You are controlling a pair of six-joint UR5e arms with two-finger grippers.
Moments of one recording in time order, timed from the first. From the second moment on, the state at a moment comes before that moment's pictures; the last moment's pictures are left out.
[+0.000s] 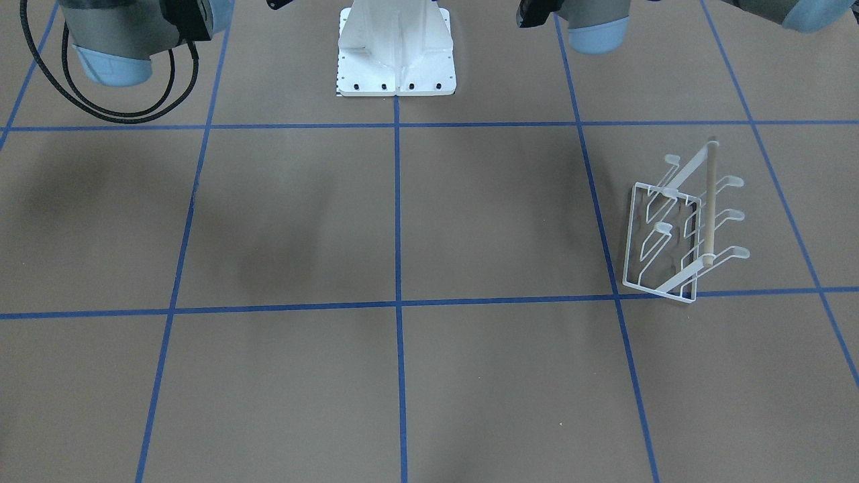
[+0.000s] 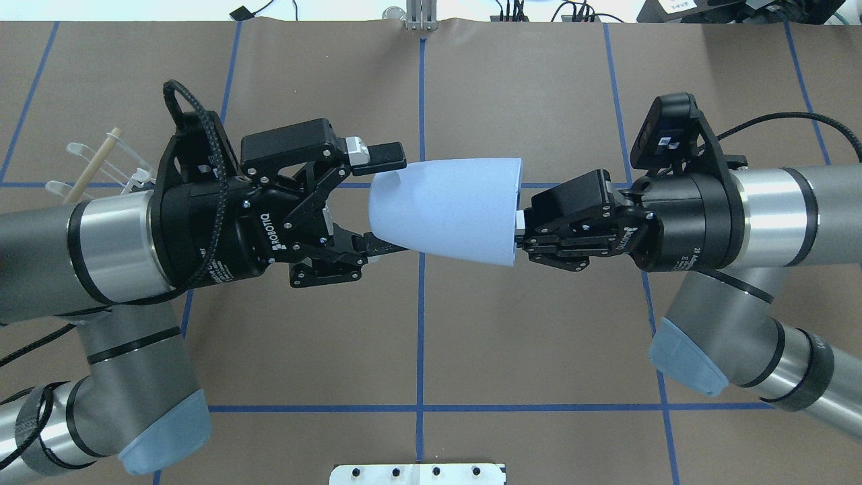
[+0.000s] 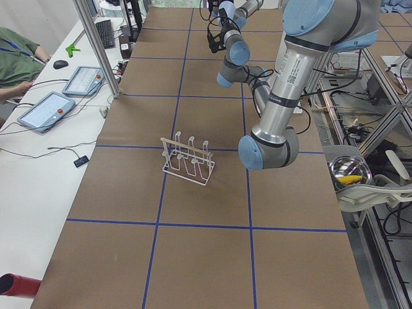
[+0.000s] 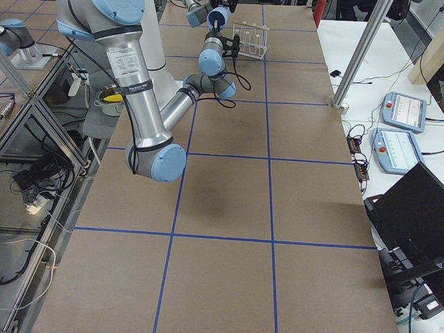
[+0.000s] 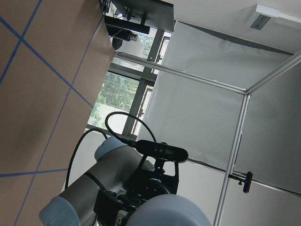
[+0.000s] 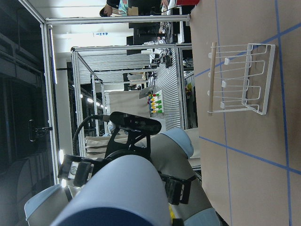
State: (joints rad) left arm -0.50 -2.04 -1.99 -2.99 -1.71 -2.19; right arm 0.65 -1.22 1.95 0.02 2.06 2.06
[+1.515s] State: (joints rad) left arm -0.52 -2.02 -2.02 -2.98 -1.75 -2.22; right arm 0.70 -1.24 1.94 0.02 2.07 2.06
